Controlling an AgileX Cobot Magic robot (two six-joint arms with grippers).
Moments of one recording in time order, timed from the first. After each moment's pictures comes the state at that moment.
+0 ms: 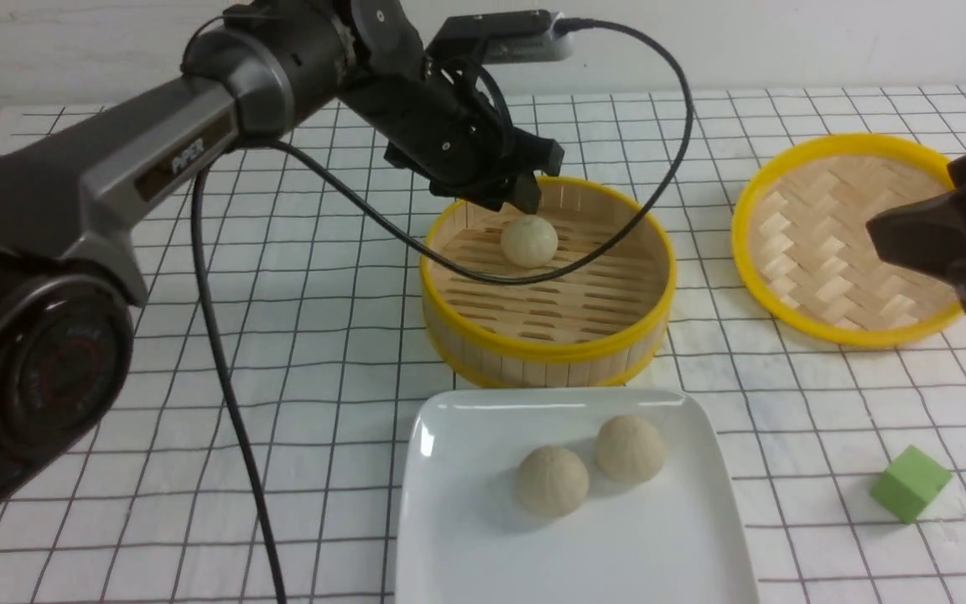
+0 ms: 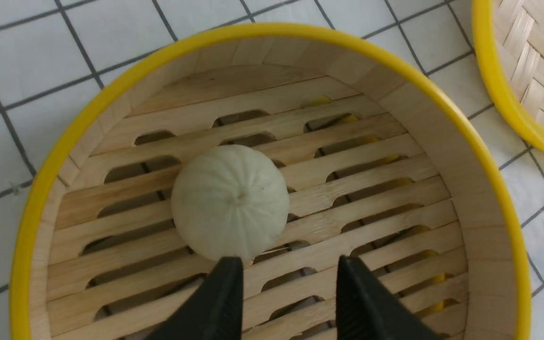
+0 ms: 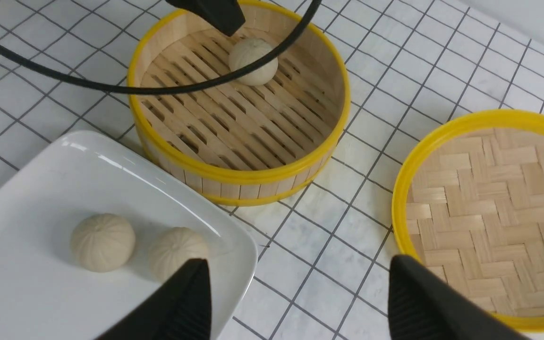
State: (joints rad) right arm 0.47 1.03 -1.09 0.01 0.78 -0.12; left arm -0.42 2.19 -2.00 -0.39 0.83 0.21
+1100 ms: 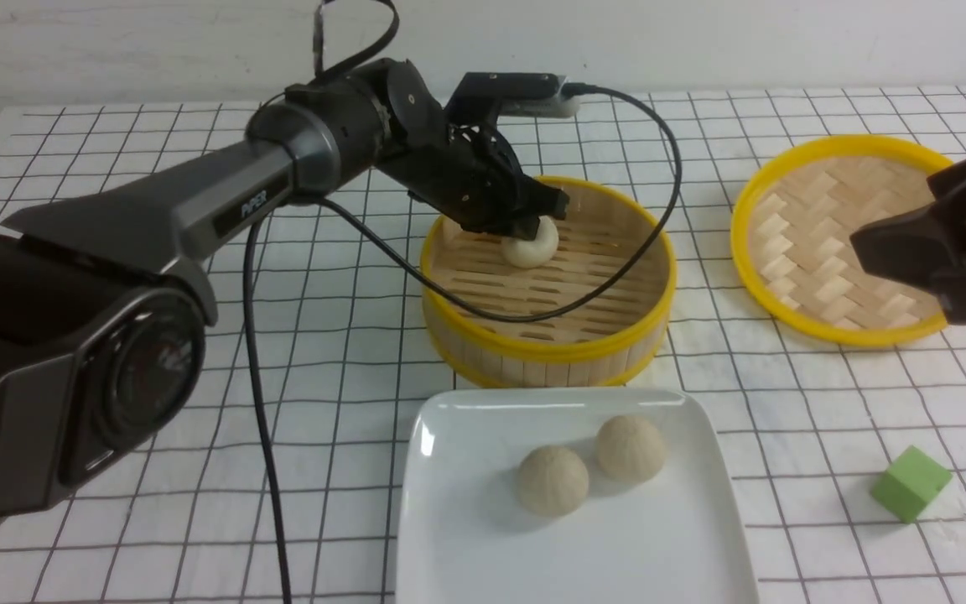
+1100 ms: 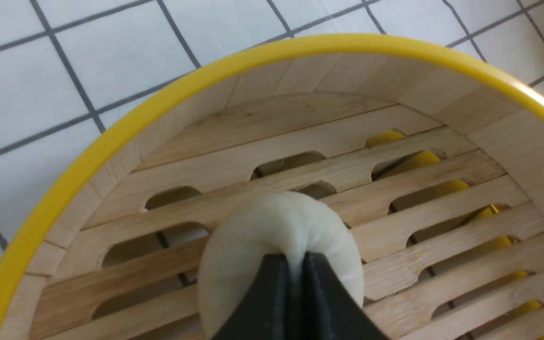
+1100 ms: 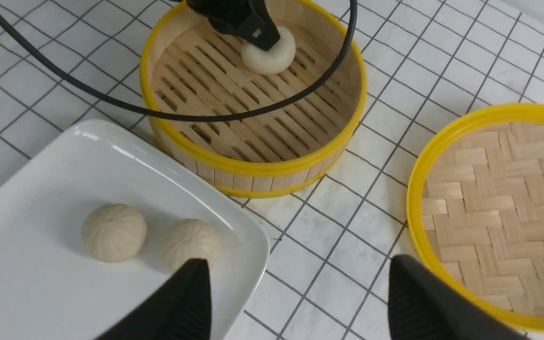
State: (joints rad) right arm 0.47 1.05 -1.09 0.04 0.78 -0.15; left arm -0.42 2.33 -2.02 -0.45 0.67 0.32
